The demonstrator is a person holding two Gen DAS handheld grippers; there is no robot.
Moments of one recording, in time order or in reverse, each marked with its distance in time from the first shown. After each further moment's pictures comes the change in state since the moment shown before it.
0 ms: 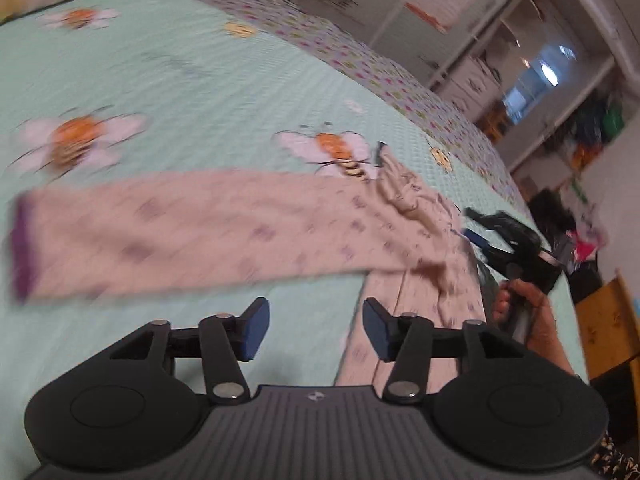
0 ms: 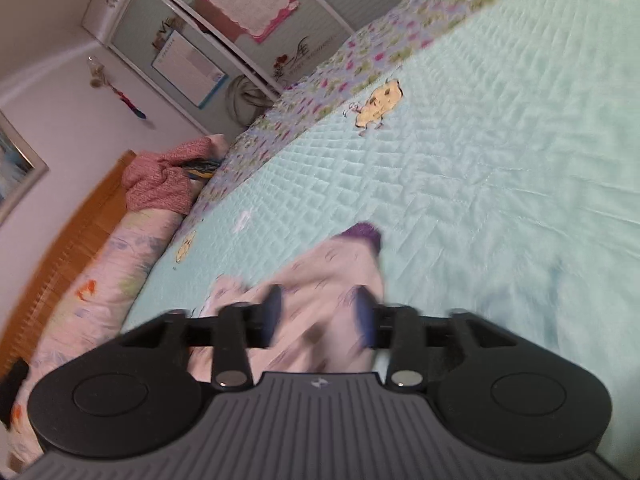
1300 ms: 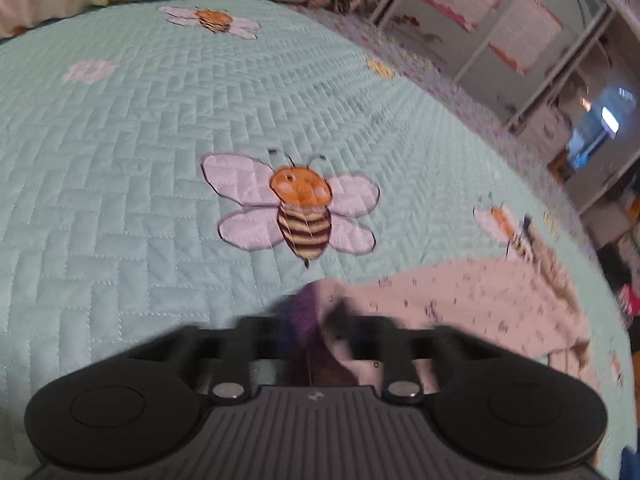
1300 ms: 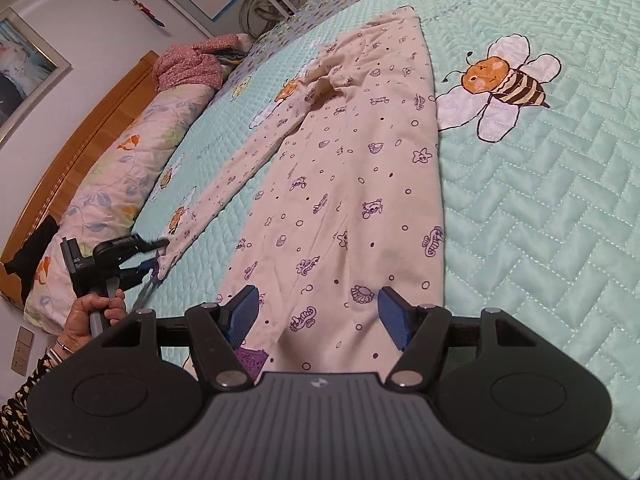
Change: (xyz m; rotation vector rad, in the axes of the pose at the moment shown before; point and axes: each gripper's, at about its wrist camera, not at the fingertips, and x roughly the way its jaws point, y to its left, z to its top) left arm 0.031 0.168 0.070 -0.060 -0.037 0.155; right arm -0.229 0.116 -0.258 0.009 0.224 -0.056
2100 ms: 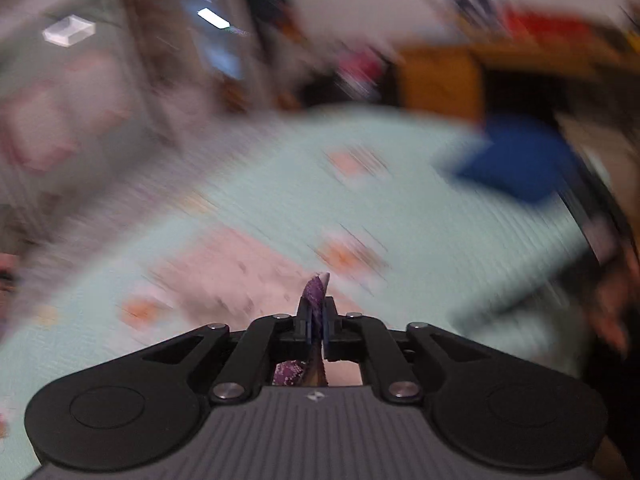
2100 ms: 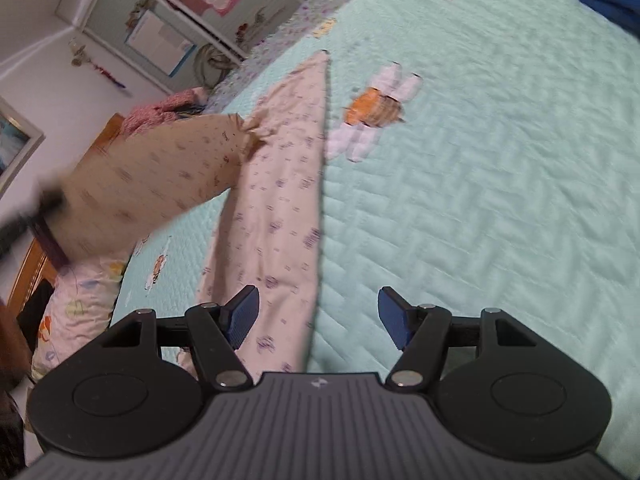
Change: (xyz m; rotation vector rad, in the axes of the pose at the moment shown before) left arm -0.168 -0.299 -0.207 1.346 -0.007 -0.457; right arm -0.081 -0.062 -0.025 0.185 -0.101 -0.057
